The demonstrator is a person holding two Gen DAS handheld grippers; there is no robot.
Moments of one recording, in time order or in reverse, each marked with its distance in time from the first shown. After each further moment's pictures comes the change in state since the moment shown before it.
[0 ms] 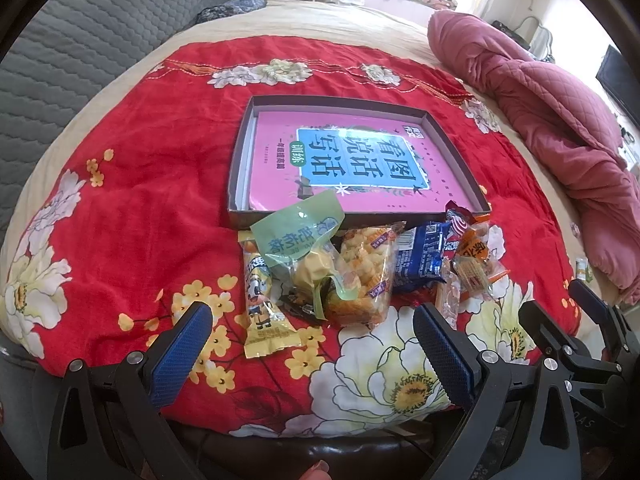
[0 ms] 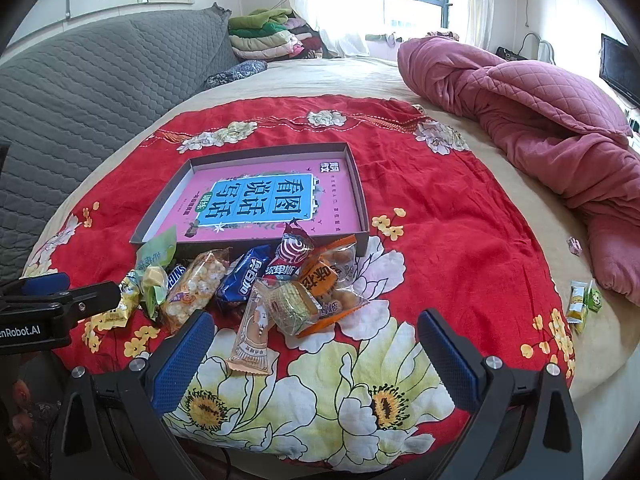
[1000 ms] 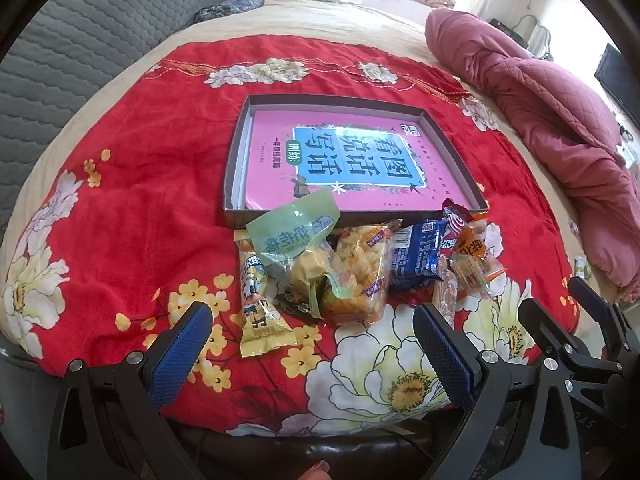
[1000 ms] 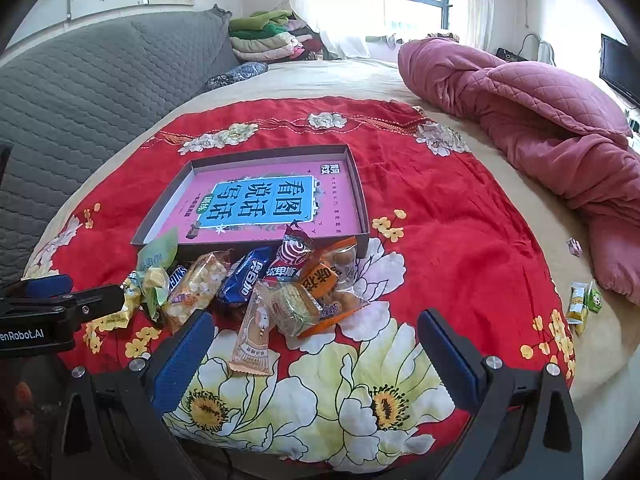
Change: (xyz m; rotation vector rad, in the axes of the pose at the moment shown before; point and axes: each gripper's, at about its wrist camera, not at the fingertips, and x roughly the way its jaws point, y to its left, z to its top) left arm 0.002 -0.003 -0.001 0.005 0.002 -0.004; right arm -0.001 0.000 0.001 0.001 -0.004 0.002
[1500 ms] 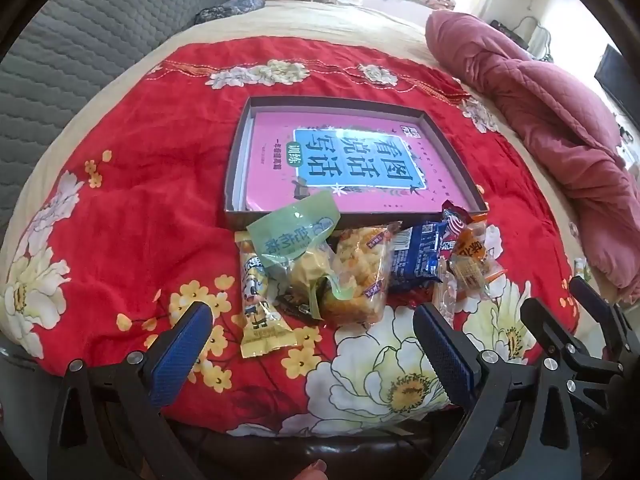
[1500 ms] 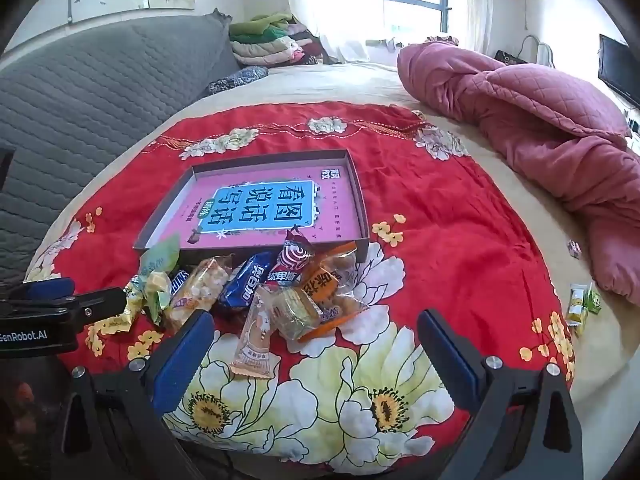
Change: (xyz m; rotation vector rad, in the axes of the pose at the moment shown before) left arm -0.001 0.000 0.002 0.001 -0.002 0.005; right arm -0.009 0.001 0.004 0.004 -0.015 0.002
